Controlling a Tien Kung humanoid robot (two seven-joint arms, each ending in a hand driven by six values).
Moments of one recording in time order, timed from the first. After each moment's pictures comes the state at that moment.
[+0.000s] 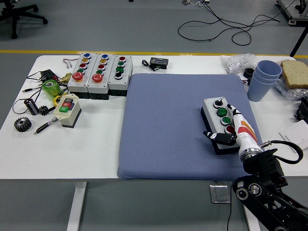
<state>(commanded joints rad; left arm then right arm) -0.03 0.00 -0.98 -0.18 1.45 0.23 0.11 0.28 -0.14 0.92 1.47 -1.82 -0.50 -0.64</state>
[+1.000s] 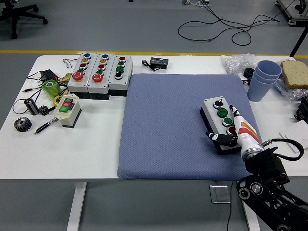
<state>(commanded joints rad) -0.03 0.00 -0.97 -0.18 1.43 0.23 0.11 0.32 -0.19 0.88 1.43 -1.84 -0.46 -0.65</state>
